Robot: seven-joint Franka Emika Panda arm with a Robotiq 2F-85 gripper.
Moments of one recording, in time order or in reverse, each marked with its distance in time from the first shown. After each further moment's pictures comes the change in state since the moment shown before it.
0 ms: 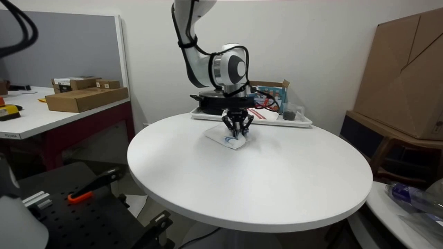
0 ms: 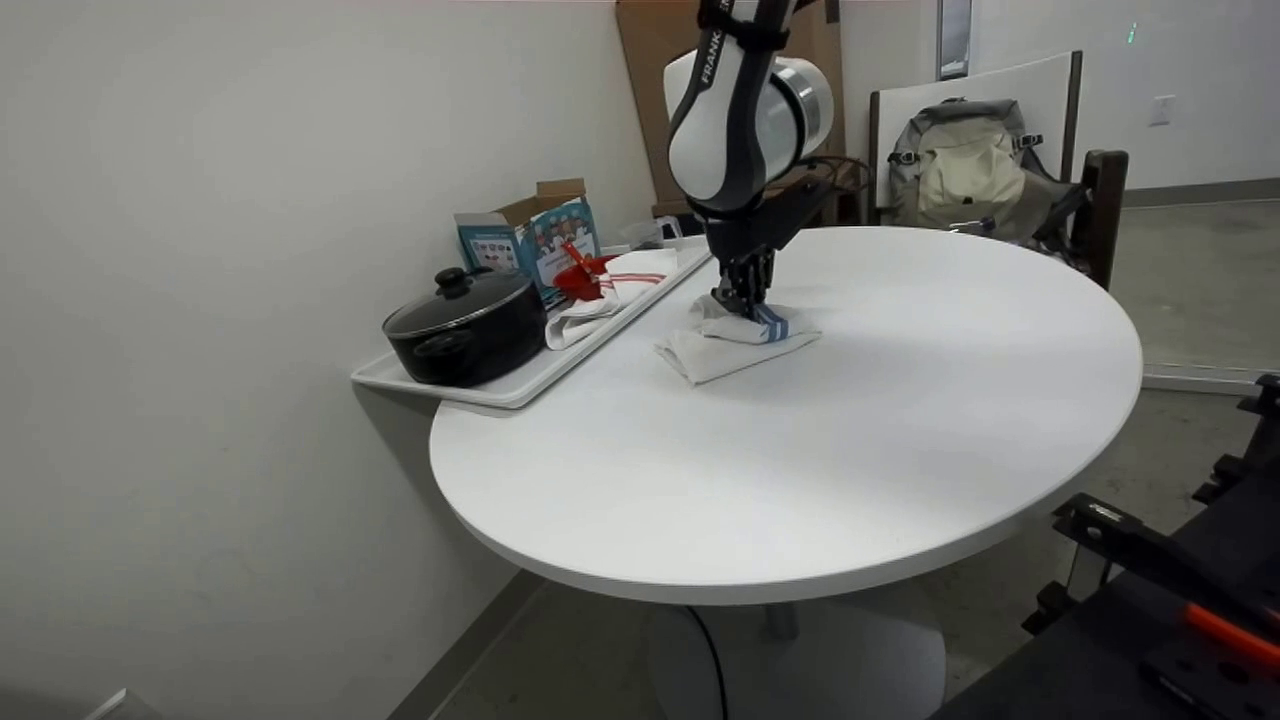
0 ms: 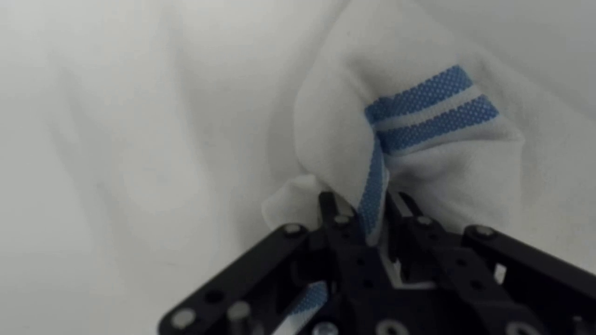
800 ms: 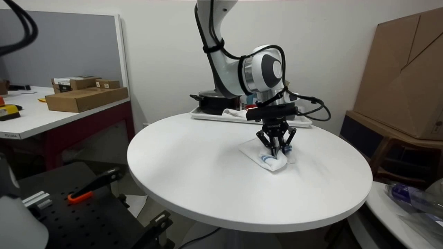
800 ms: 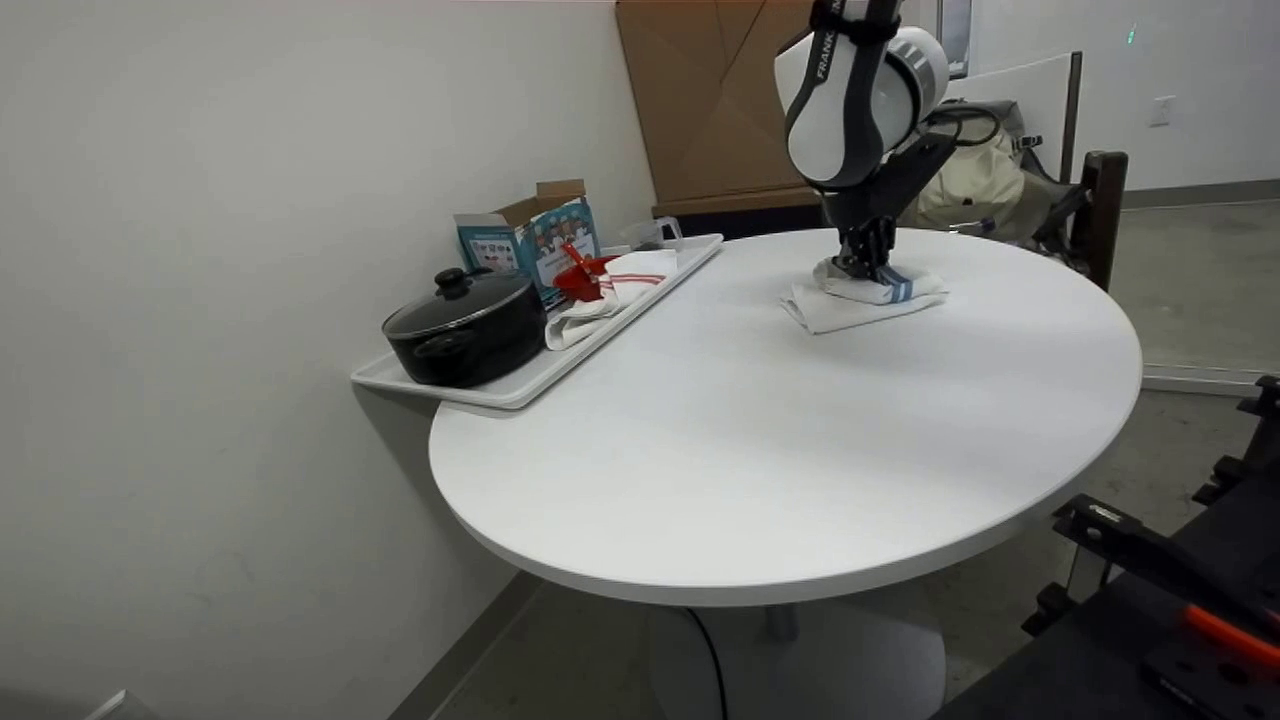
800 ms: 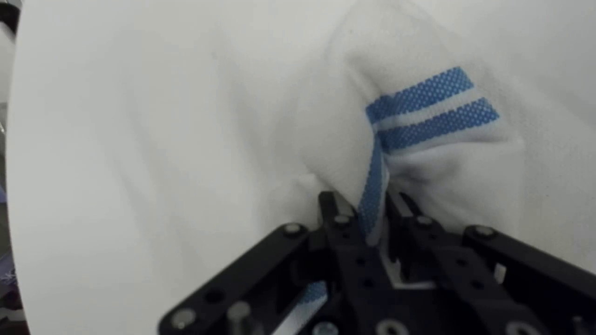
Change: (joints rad) arm -0.053 -0.025 -0.201 -0.076 -0.076 -0.006 0.044
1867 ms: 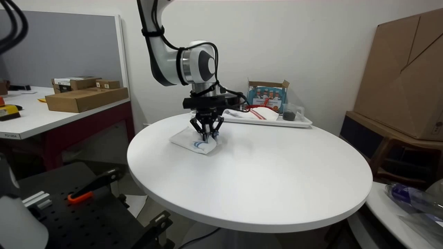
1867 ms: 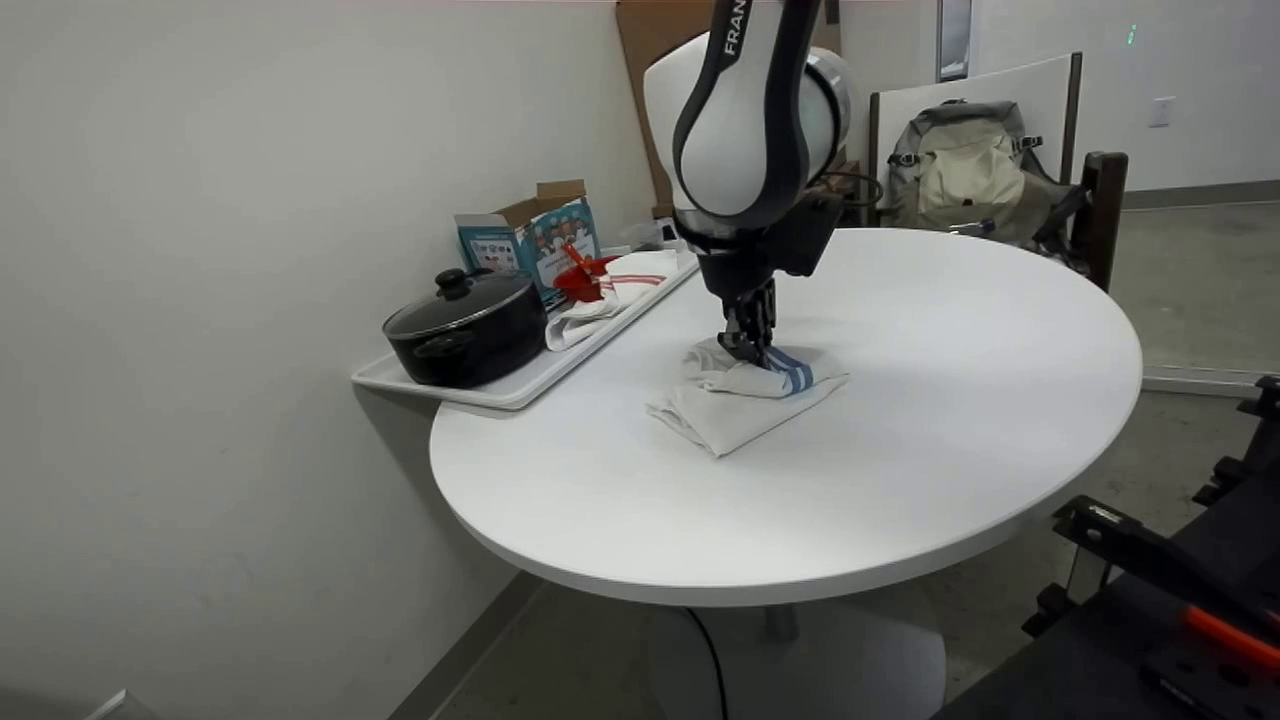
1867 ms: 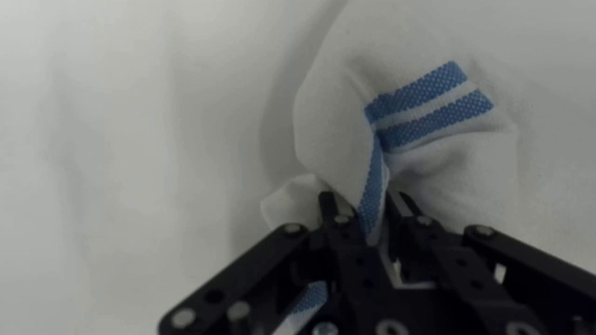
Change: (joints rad) arm 0.141 -0.159 0.244 -0.261 -0.017 0.074 -0.032
